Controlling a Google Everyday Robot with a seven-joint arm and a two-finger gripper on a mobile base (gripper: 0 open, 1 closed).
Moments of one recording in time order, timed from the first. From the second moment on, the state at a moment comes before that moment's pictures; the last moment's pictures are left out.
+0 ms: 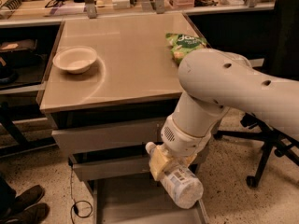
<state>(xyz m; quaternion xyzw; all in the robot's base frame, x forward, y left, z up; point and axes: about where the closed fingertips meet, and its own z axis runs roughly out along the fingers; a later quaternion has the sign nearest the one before) 0.368 -0.046 0.764 0.20 -0.96 -0.16 0.06</state>
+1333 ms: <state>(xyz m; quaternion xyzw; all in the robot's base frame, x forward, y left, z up) 0.356 -0.041 0.611 0.08 -0.97 -0.23 0.09</state>
